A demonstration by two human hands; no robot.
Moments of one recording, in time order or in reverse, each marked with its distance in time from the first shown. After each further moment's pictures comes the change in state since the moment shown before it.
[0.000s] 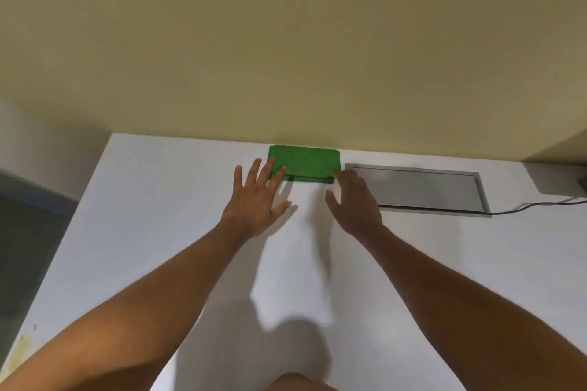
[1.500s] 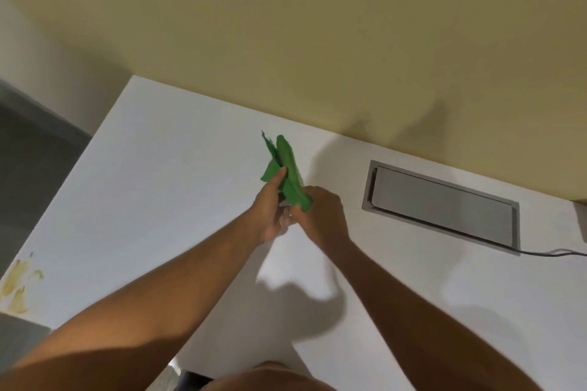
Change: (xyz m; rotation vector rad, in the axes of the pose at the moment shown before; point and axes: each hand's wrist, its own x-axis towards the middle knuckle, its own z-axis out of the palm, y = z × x) left_hand 0.007 0.041 0.025 -2.260 -0.117 -1.076; right_hand 0.000 -0.058 0.049 0.328 -0.269 0.055
